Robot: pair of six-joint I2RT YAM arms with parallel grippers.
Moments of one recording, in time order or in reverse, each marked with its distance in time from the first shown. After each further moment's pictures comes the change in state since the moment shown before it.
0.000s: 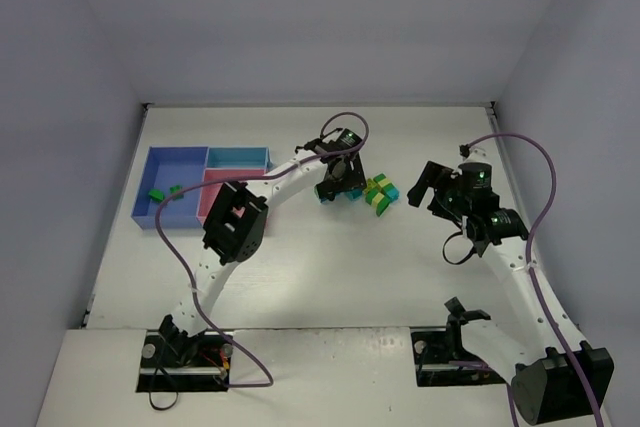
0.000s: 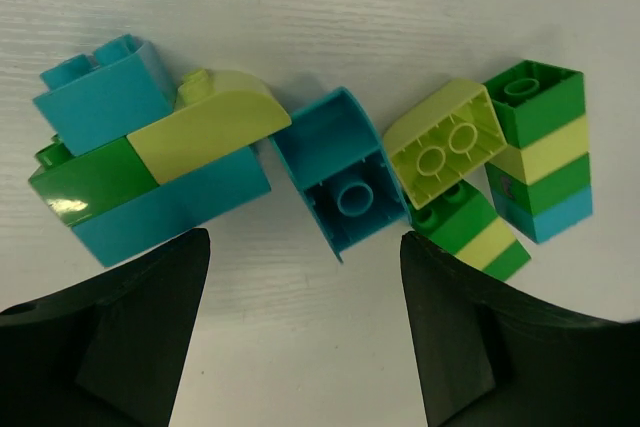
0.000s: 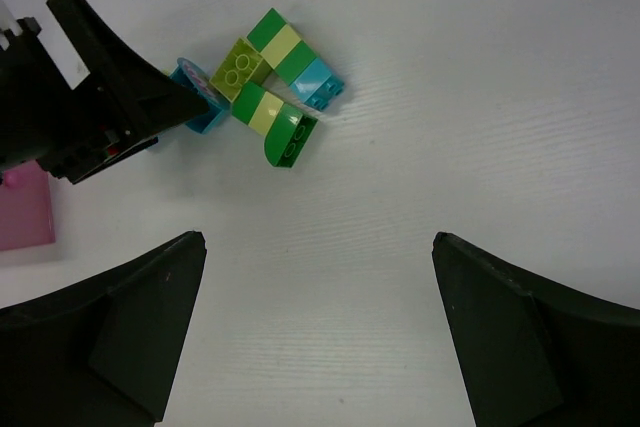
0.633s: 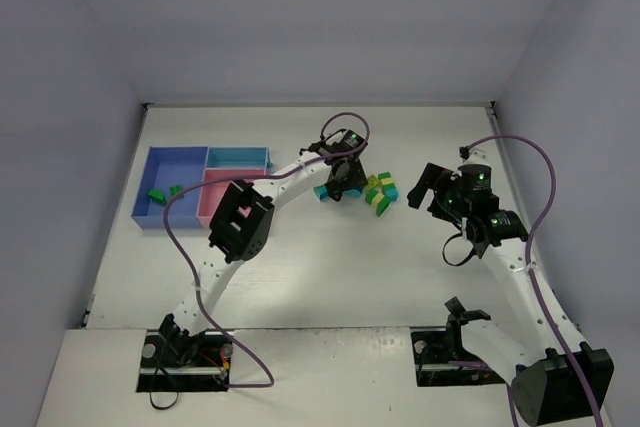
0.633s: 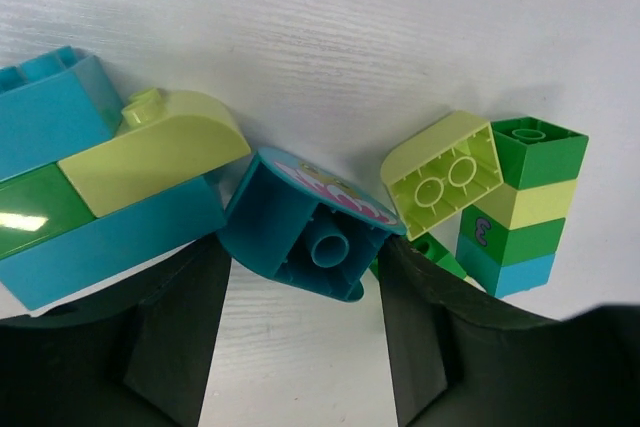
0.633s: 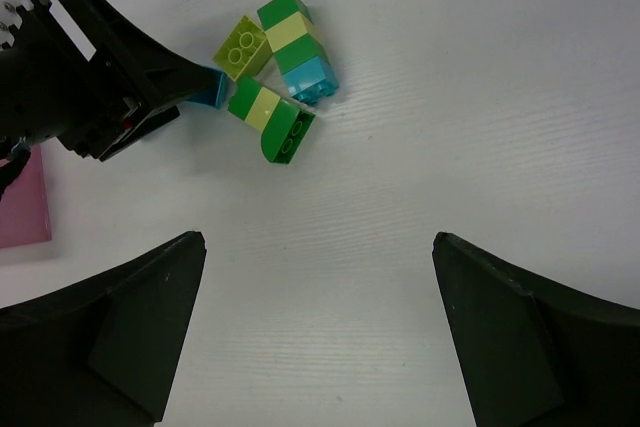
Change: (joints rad) left arm -0.003 0.071 0.041 0.063 -0.032 -0.100; right arm 0.000 -0.013 -0.019 0.002 0.000 0.003
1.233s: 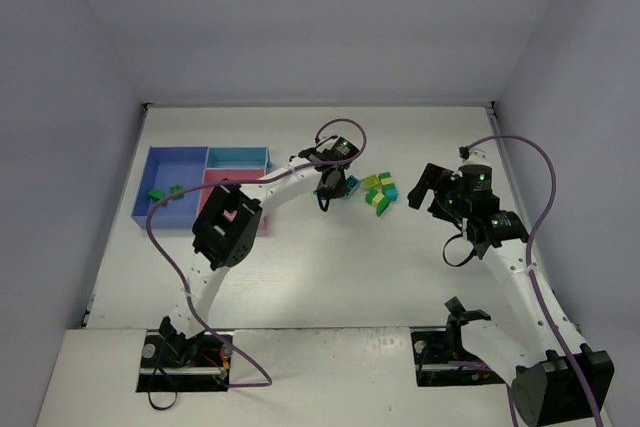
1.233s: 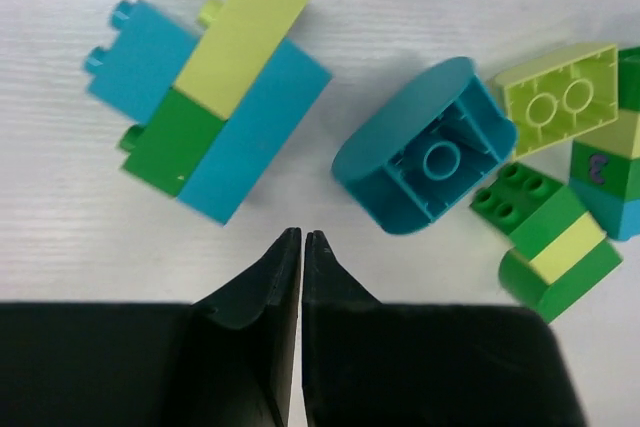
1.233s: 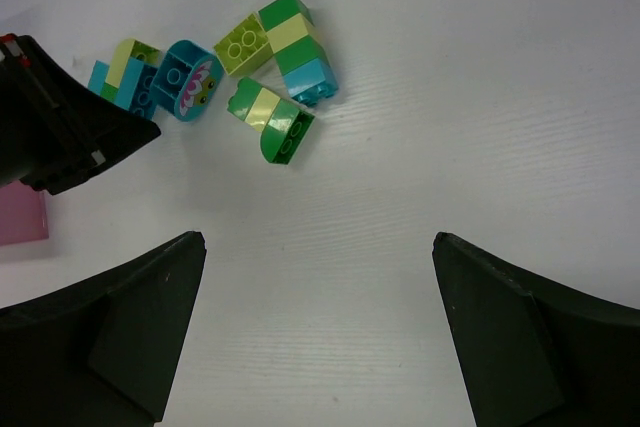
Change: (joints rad) left arm -0.005 -0.143 -0.223 0.058 -0.072 0.148; right arm 0.001 -0.006 0.000 0.000 -0.001 -0.014
